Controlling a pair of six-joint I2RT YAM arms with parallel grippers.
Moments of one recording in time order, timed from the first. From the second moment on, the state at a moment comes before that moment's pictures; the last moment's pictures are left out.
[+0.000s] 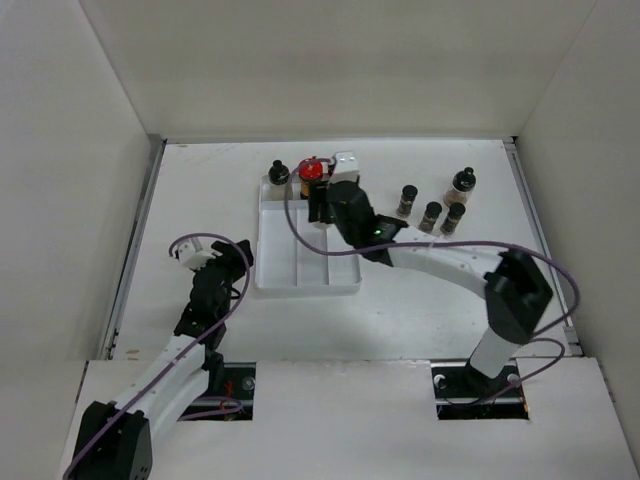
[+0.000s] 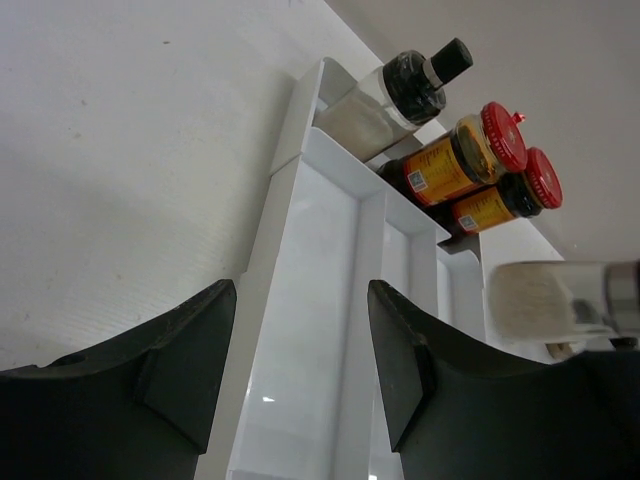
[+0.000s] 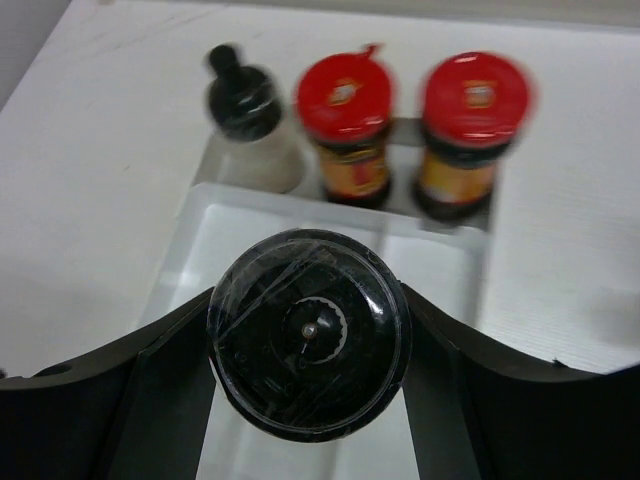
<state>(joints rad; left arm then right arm) -0.30 0.71 0.11 0.44 -0.36 -0.81 0.86 1.65 1.26 0.08 0.52 0.33</state>
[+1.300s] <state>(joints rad) -0.19 0.69 0.08 0.38 -0.33 -0.93 0.56 1.48 1.17 0.25 0.40 0.35</state>
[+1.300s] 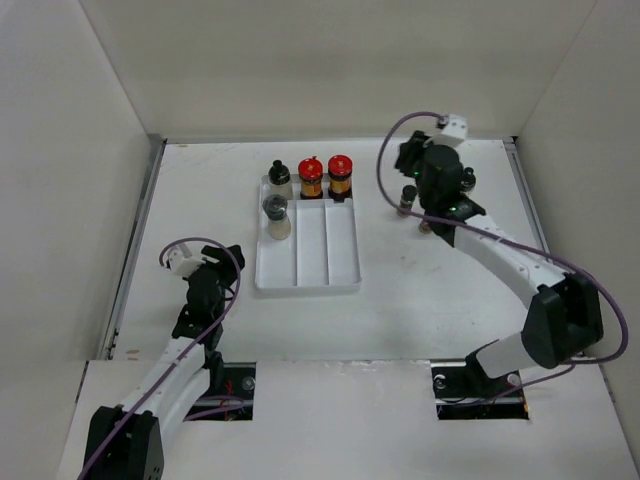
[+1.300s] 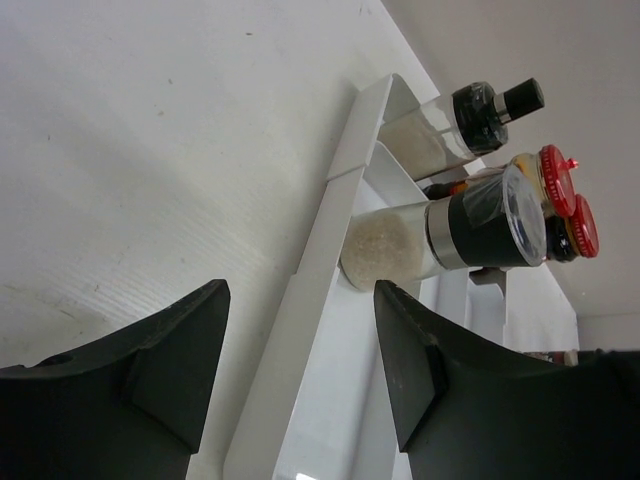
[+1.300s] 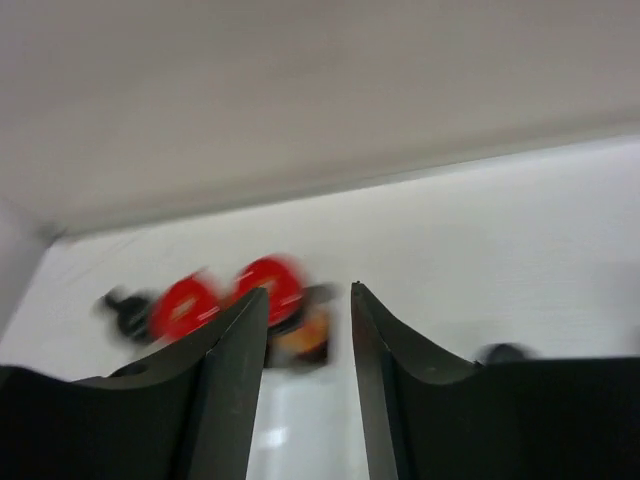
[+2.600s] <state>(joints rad) -0.21 0.73 0.08 0.42 -0.33 -0.90 0.02 1.90 1.29 0.03 0.42 0.37</state>
